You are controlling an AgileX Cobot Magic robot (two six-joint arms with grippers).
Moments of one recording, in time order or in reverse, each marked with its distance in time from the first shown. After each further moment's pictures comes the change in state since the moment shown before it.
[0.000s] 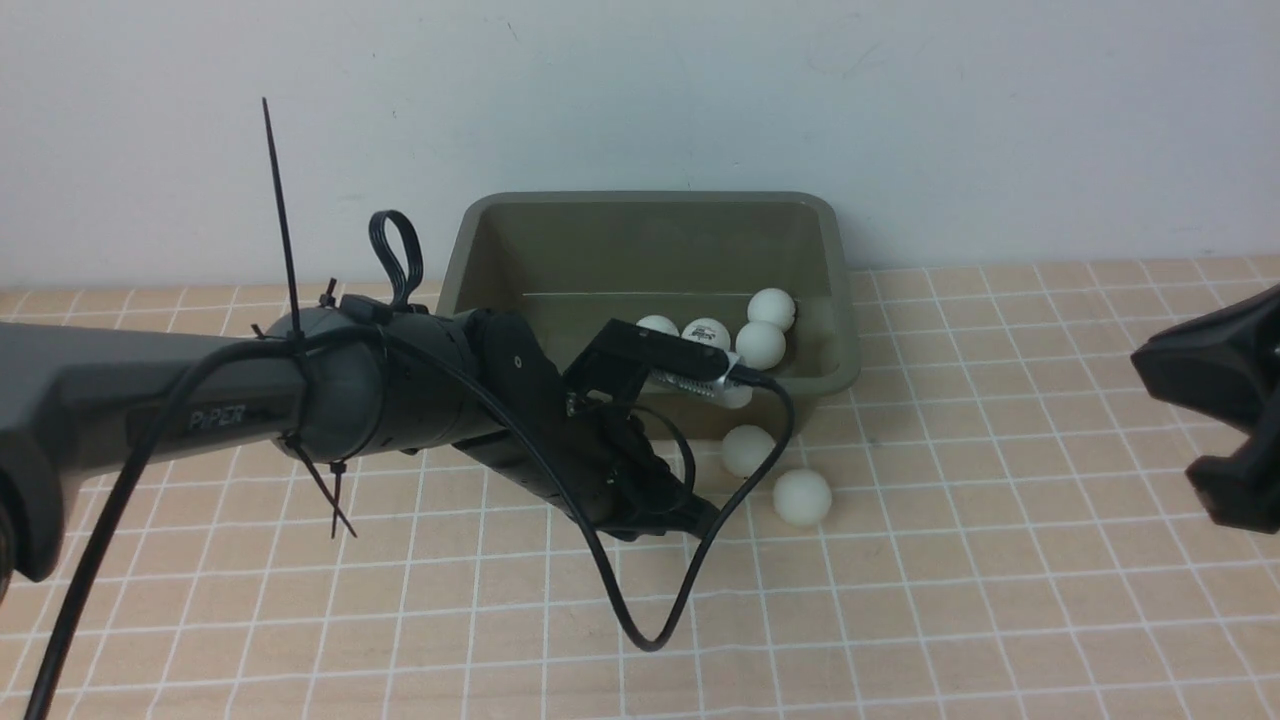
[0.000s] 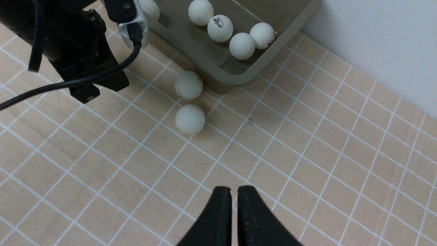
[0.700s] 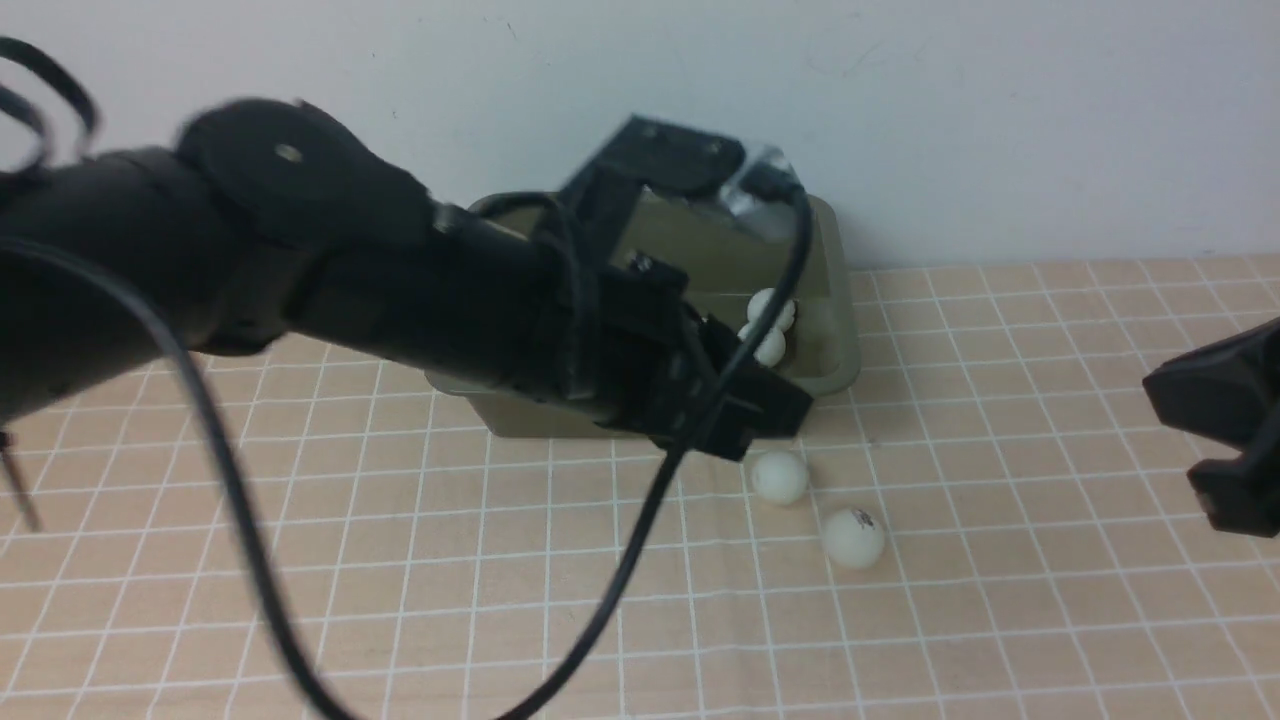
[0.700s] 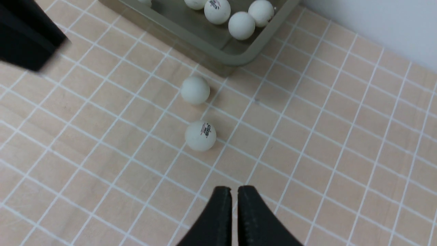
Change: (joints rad) right arm 0.000 0.001 0.000 -0.002 0.063 0.117; left arm 0.013 -0.473 0.001 -0.415 0.326 0.454
